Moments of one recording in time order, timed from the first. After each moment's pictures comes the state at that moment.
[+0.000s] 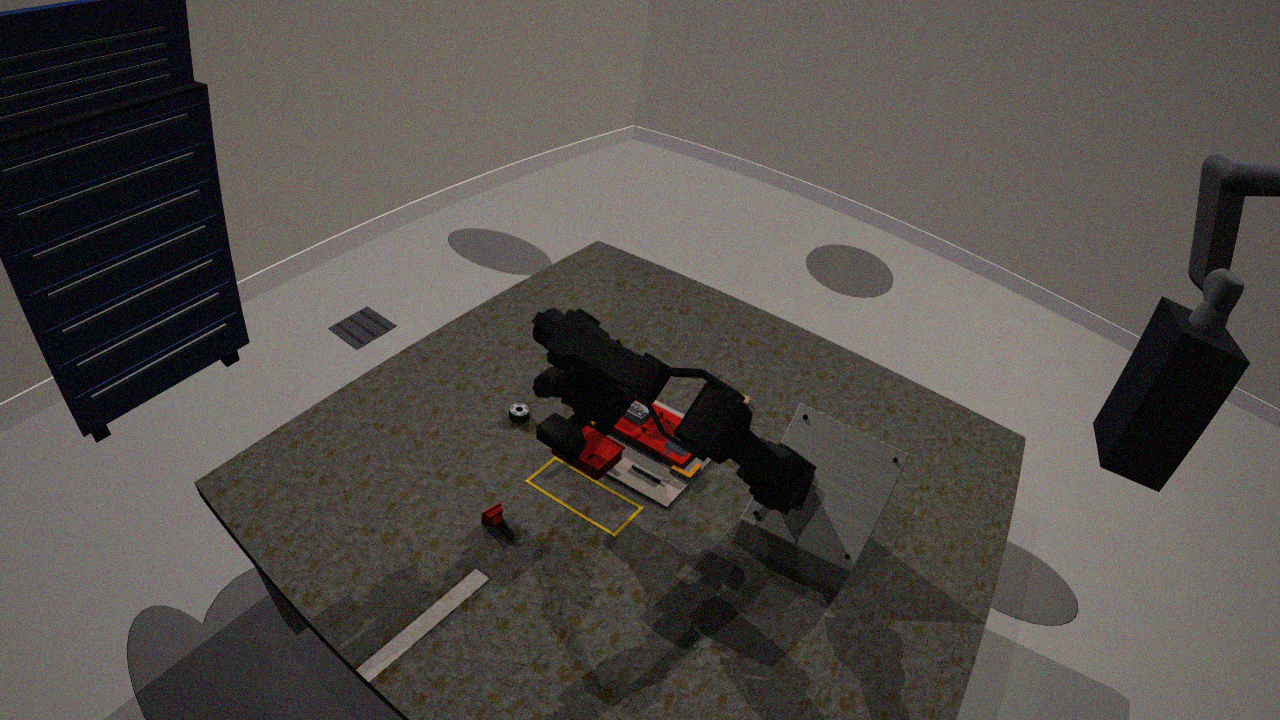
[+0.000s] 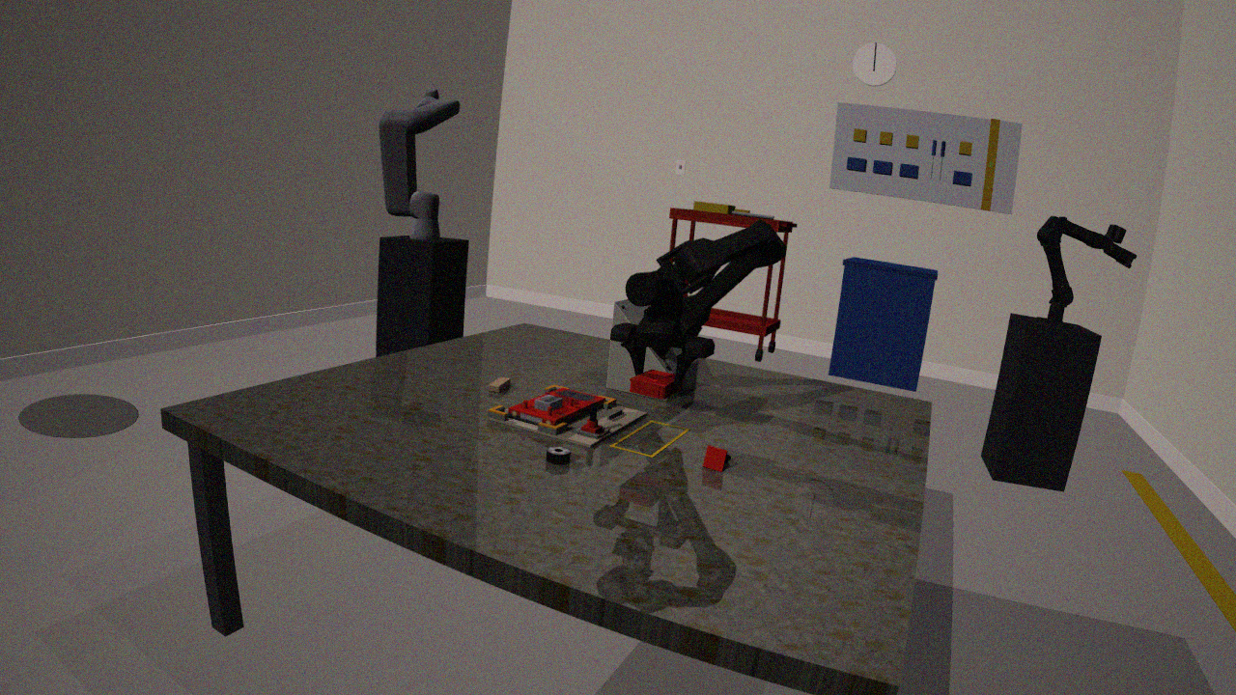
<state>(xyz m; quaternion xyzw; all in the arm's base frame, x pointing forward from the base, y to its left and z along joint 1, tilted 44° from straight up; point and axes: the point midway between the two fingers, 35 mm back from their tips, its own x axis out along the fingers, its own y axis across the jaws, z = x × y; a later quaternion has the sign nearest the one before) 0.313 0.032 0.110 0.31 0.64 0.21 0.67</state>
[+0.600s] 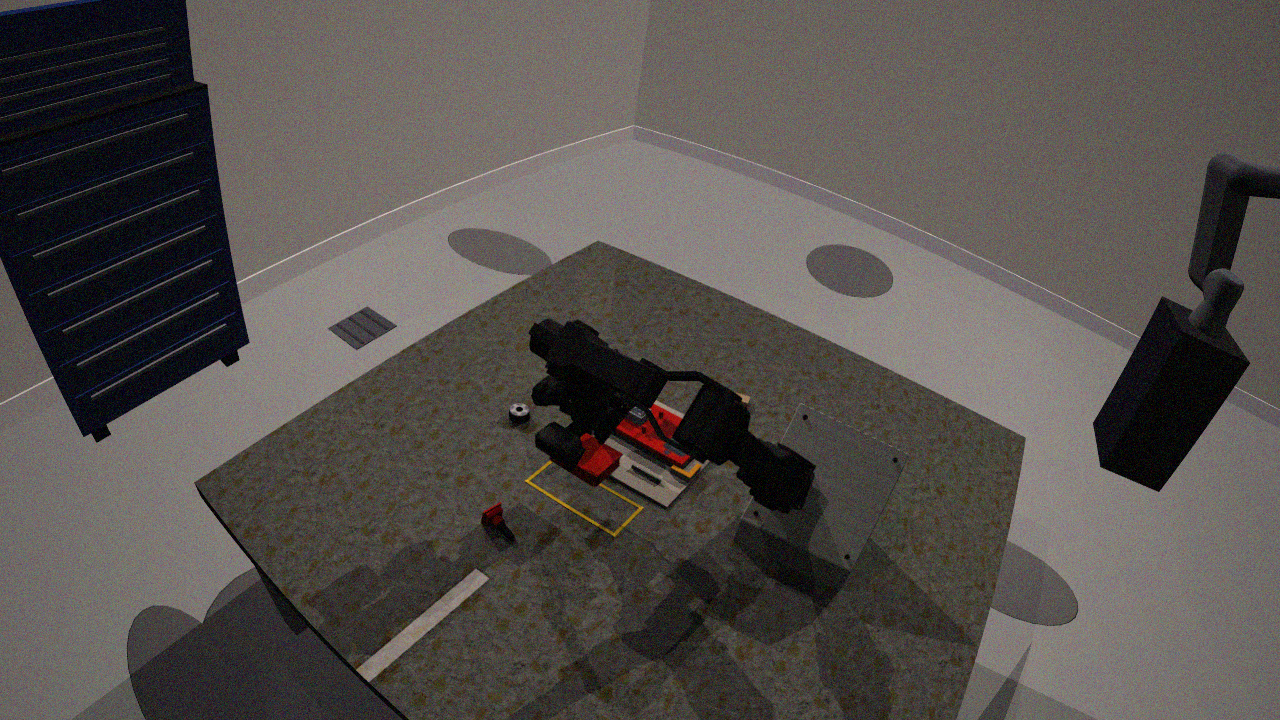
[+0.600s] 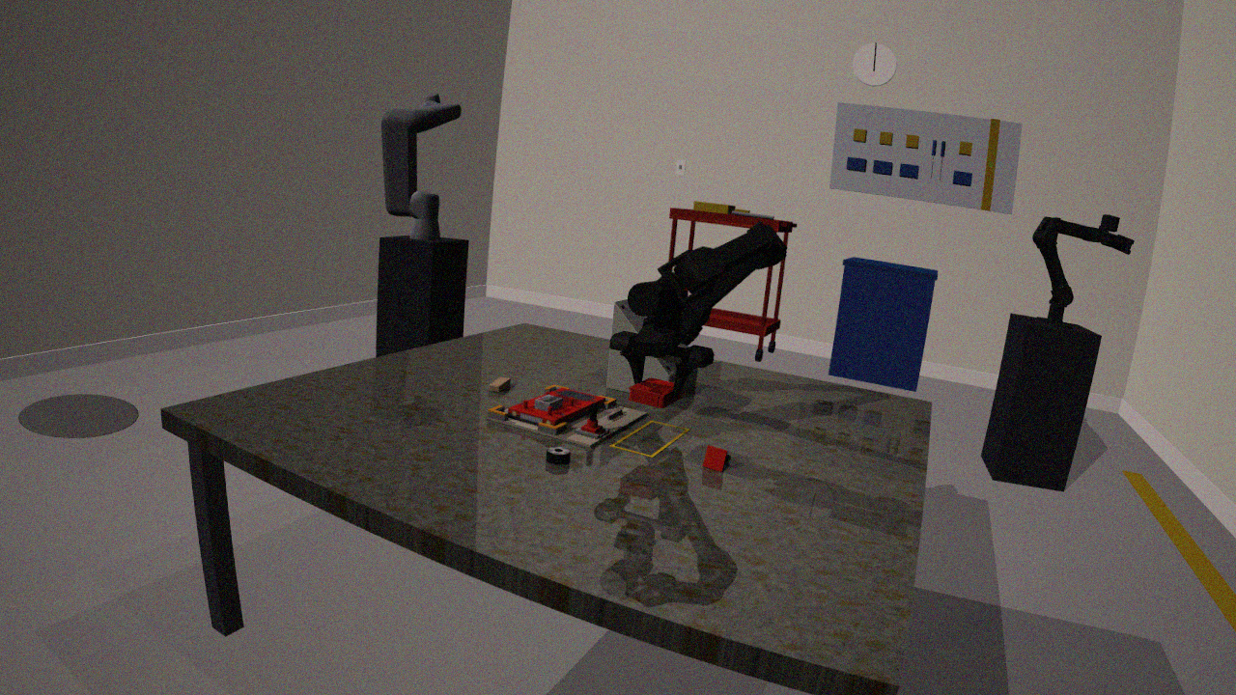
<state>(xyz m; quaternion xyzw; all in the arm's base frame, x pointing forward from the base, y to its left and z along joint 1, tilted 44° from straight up) 0.317 0.043 0.099 0.31 0.63 0.21 0.68</state>
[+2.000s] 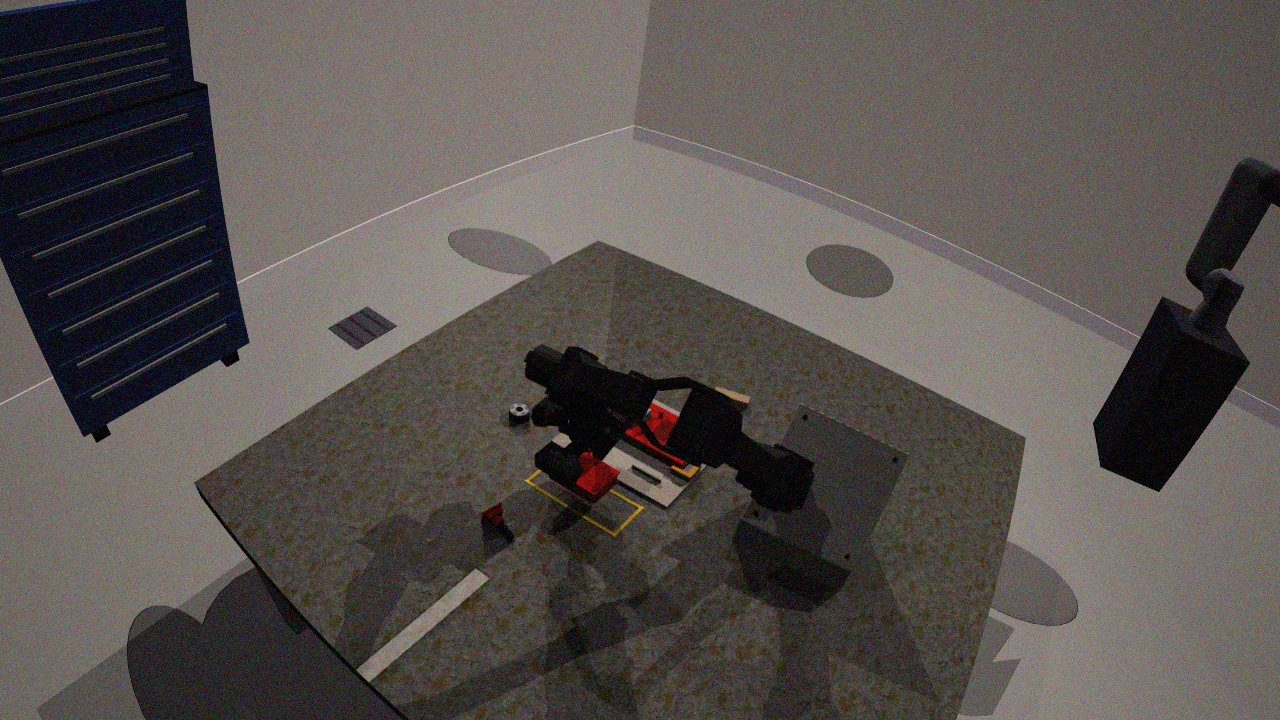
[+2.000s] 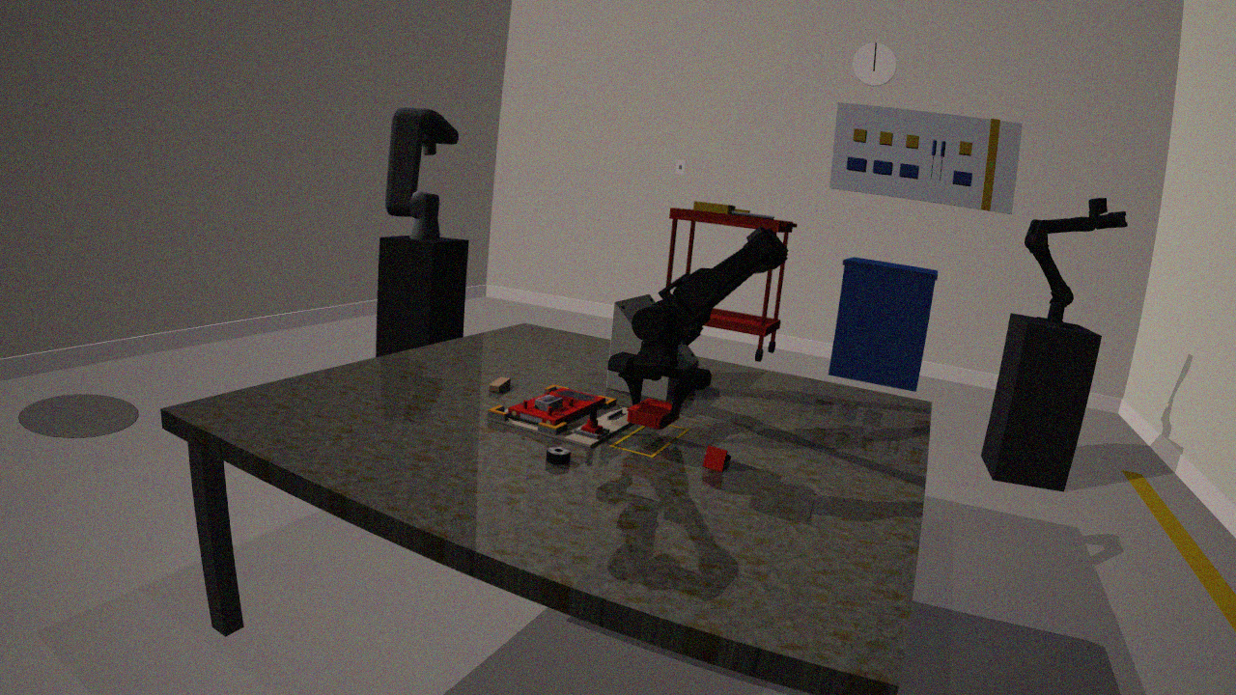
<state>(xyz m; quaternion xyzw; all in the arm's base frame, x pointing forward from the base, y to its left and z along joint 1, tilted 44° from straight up) 0.321 0.072 0.070 0.31 0.63 0.21 0.68</state>
